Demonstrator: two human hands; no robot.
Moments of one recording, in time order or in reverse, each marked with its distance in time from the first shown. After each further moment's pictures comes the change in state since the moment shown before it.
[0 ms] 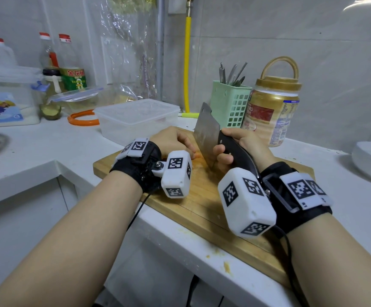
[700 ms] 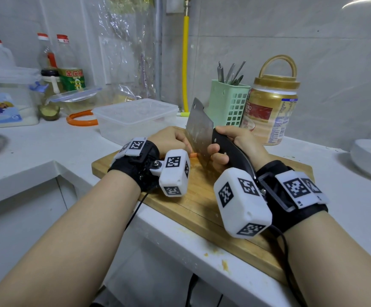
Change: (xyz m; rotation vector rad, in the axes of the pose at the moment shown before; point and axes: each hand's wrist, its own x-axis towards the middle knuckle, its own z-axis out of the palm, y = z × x) left_hand -0.006 0.007 -0.001 0.009 -0.027 0.047; right_hand -0.003 0.002 0.007 -0.024 -0.044 -0.002
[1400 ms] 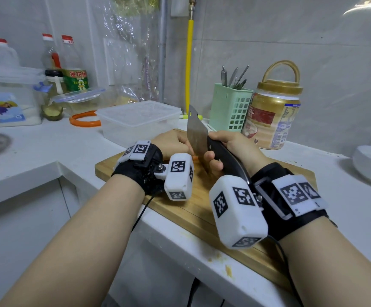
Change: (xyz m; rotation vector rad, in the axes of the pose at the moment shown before) left_hand 0.004 -0.008 0.000 -0.009 0.029 -0.066; right_hand 0.010 0.002 0.011 -0.150 0.094 0.001
